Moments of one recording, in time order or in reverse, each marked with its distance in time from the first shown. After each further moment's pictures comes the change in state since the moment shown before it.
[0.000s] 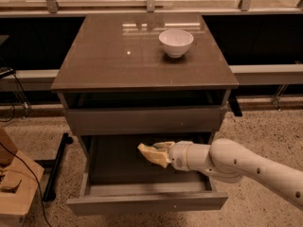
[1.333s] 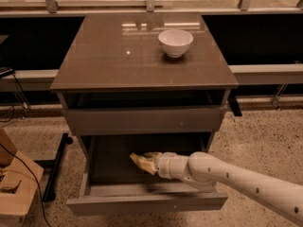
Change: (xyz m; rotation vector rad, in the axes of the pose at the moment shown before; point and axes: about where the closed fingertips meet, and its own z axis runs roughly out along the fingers) arm 0.075 -0.034 0.093 0.010 -0.011 0.025
